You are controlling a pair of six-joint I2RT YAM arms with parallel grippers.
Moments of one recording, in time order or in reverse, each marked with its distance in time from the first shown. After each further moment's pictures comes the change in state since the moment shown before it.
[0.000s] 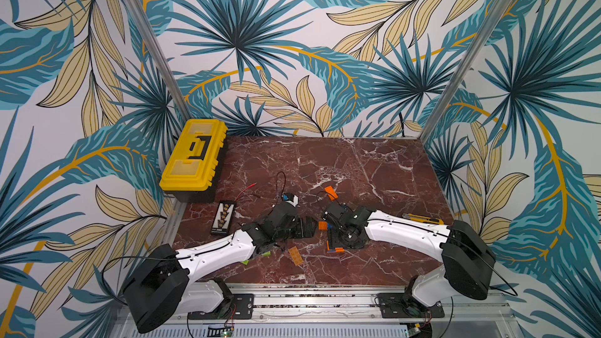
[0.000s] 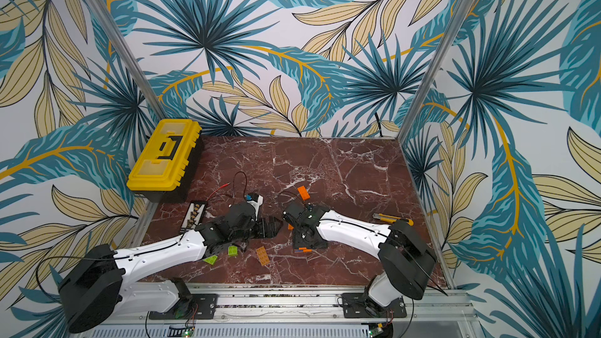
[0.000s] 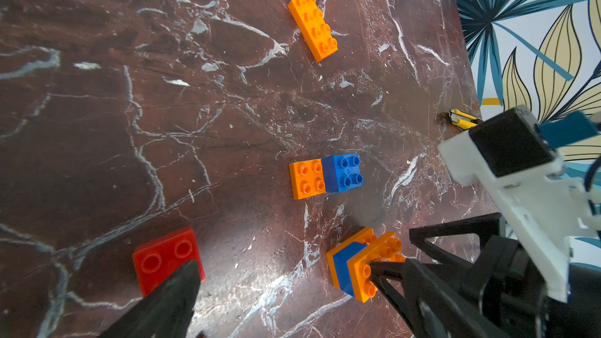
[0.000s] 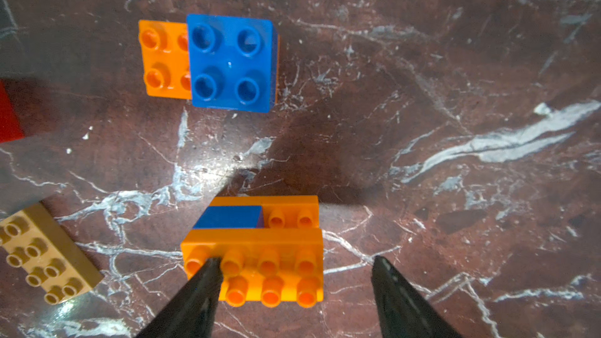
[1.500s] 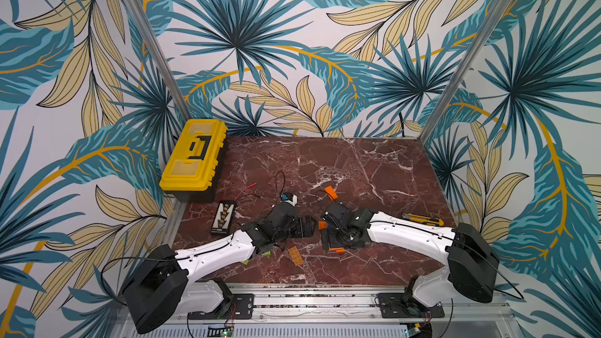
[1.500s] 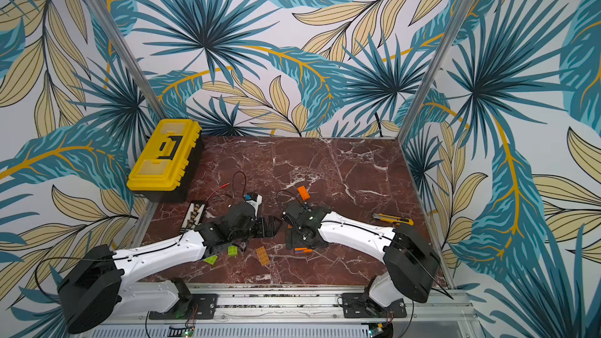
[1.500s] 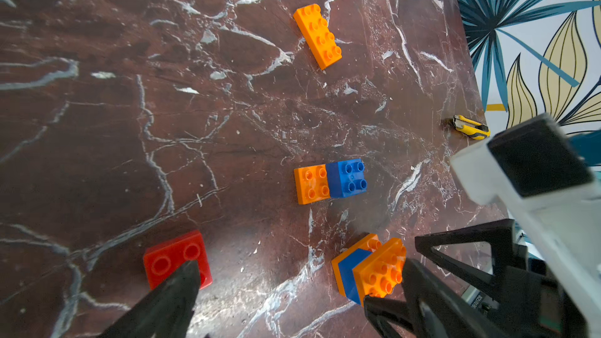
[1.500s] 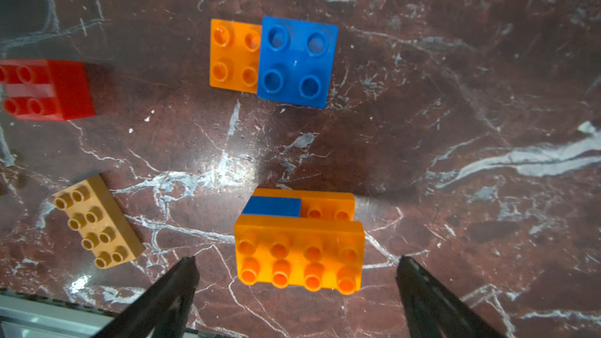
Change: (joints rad) left arm 0.000 -0.023 -0.003 -0.005 -0.040 0.004; right arm 0.017 -0.024 0.007 0.052 -0.046 -0.033
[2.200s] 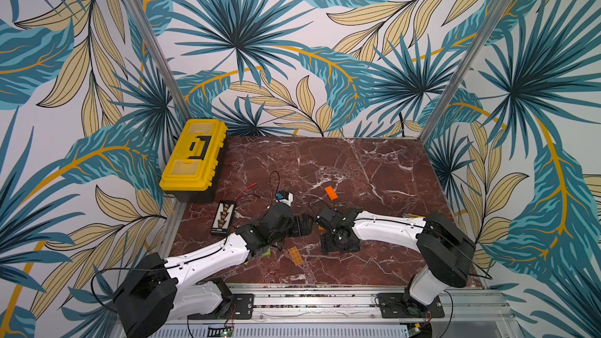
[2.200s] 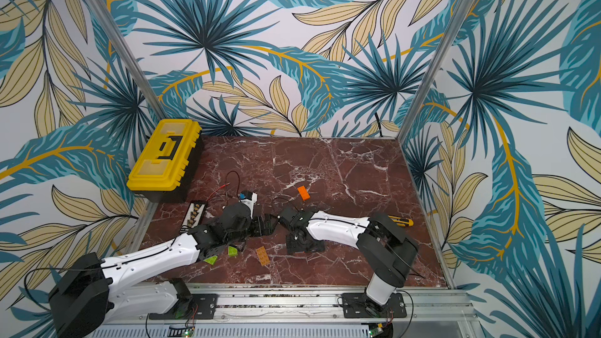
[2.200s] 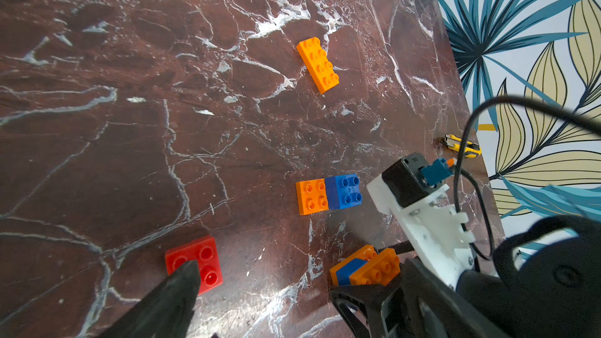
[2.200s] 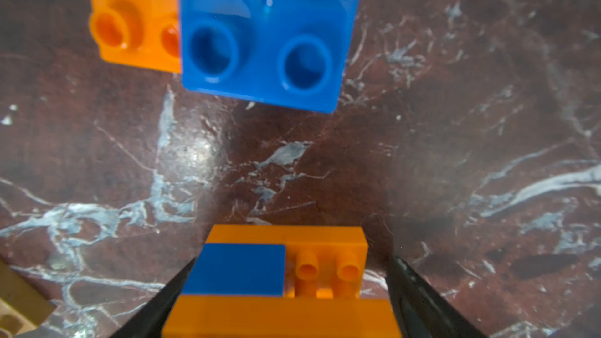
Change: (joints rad) left arm 0.000 -0.057 -0.016 -0.003 -0.042 -0.006; right arm 0.000 0.154 0.000 0.024 -0.014 -0.011
